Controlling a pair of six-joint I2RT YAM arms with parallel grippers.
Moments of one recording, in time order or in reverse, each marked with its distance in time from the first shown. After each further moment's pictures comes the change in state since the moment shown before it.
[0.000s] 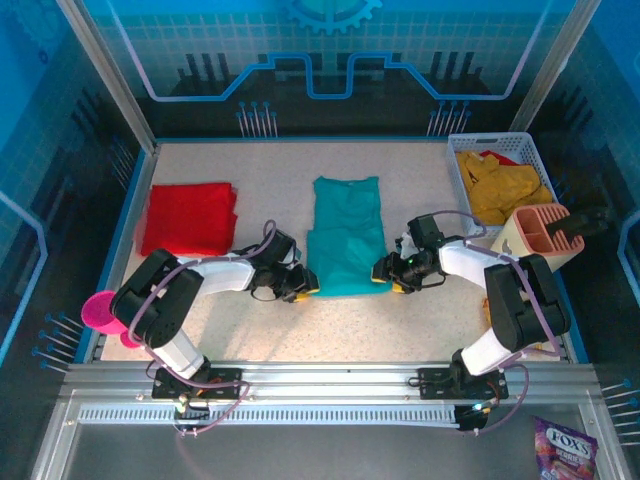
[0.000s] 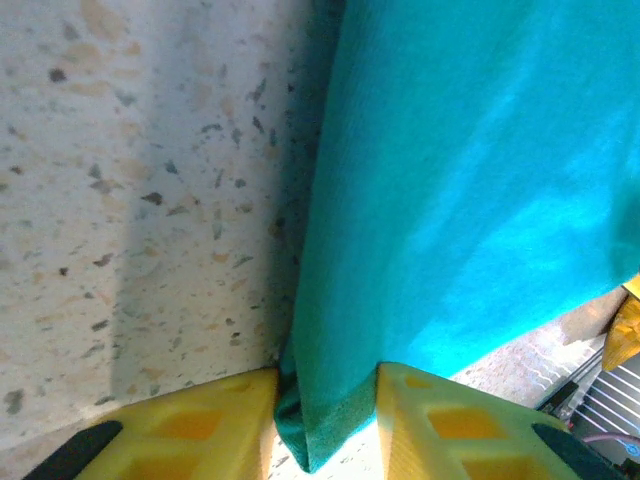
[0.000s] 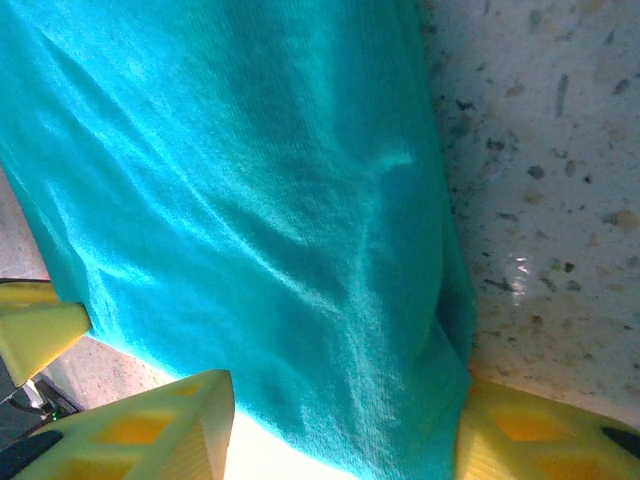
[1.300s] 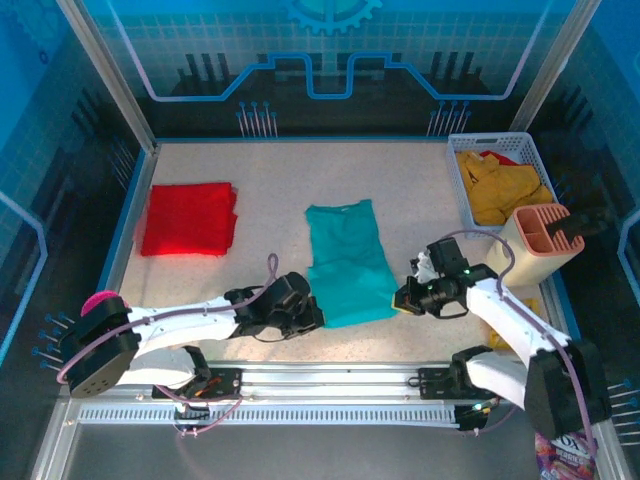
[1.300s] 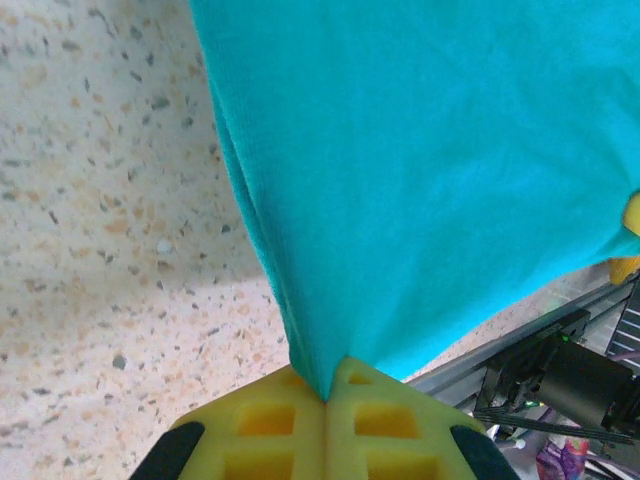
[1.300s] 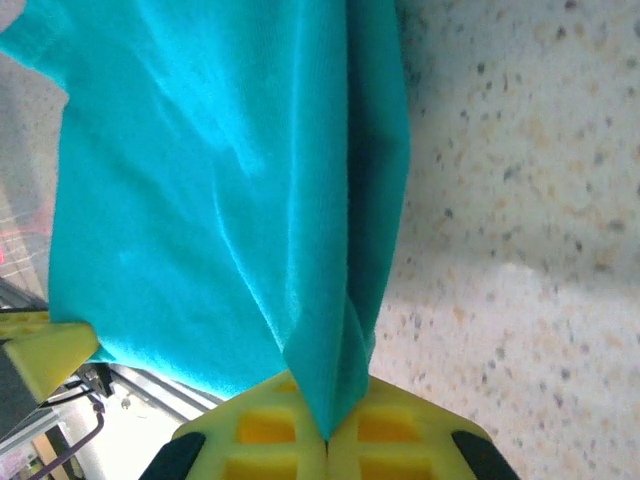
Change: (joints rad) left arm -0.435 -0.394 -0.167 -0.047 -0.328 -0.330; right arm 0.003 -0.512 -0.188 -0.285 0.000 -0.025
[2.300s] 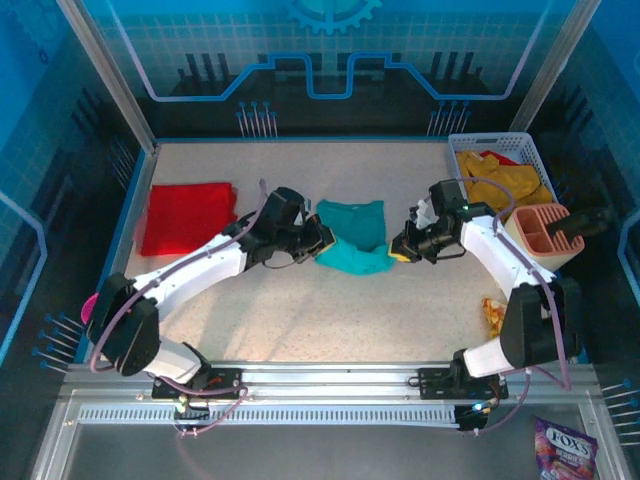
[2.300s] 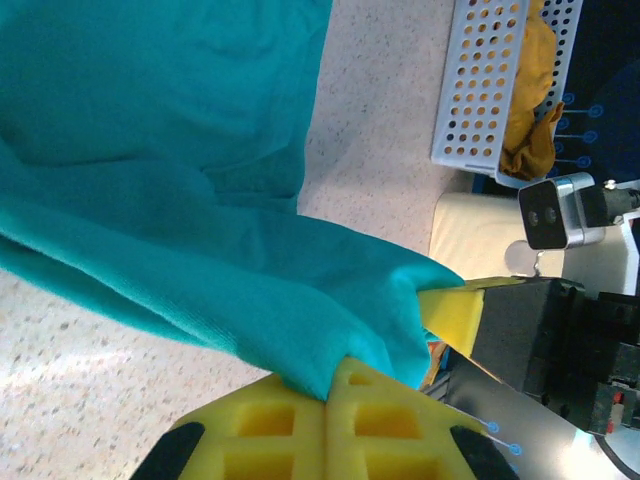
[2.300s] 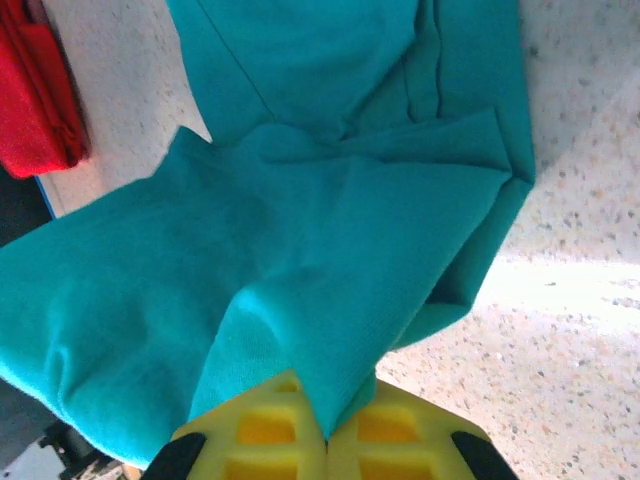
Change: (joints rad) left arm 0.375 0.227 0.521 -0.119 0.184 0.167; right arm -0.110 0.414 0.528 -0.137 -0.069 -0.054
